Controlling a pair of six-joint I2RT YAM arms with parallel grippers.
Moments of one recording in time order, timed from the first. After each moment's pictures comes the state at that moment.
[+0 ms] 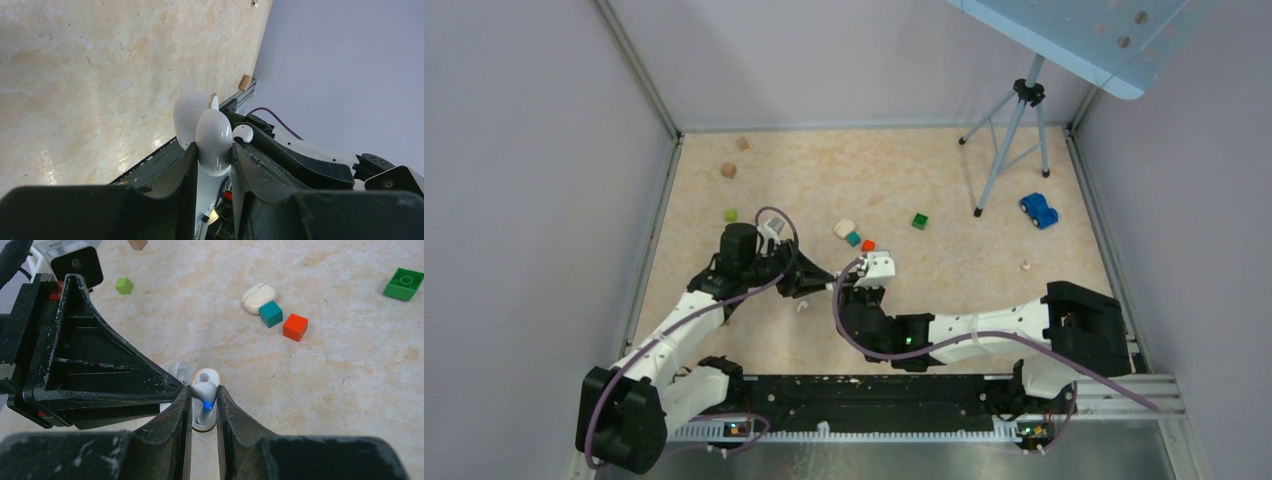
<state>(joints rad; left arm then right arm) -0.30 1.01 0.57 -0.20 0.75 -1.07 1.43 1.54 0.87 0.26 1.08 0.68</state>
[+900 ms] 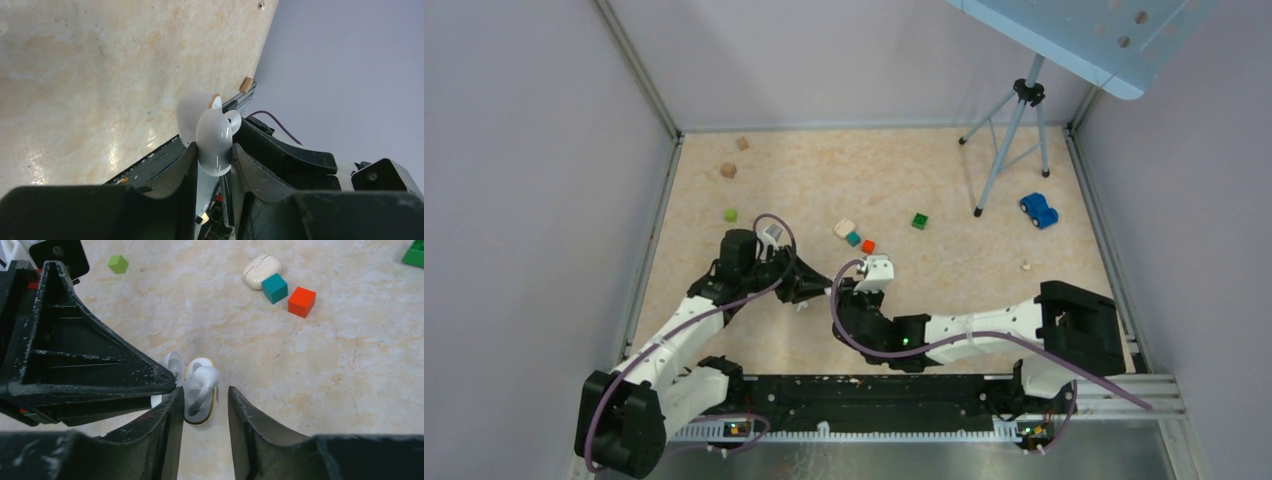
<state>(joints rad) -0.30 0.99 0.51 -0.18 0.73 -1.13 1.43 1.57 0.87 0.19 1.04 0.82</state>
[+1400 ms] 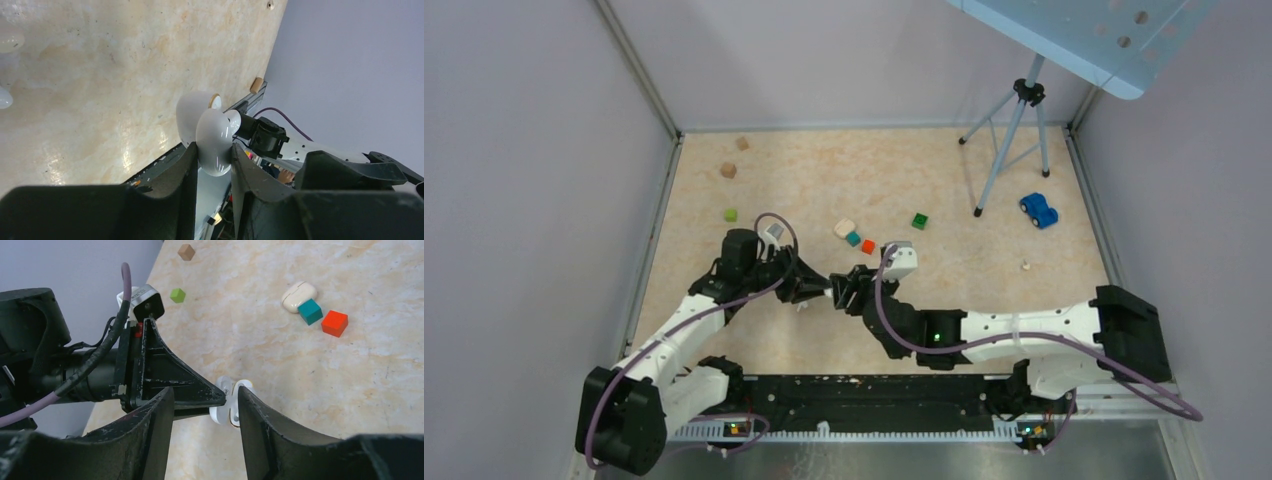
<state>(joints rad) -0.30 1.00 0.52 -0.19 0.72 -1.06 1.43 1.37 0.85 0.22 0.96 0.80</state>
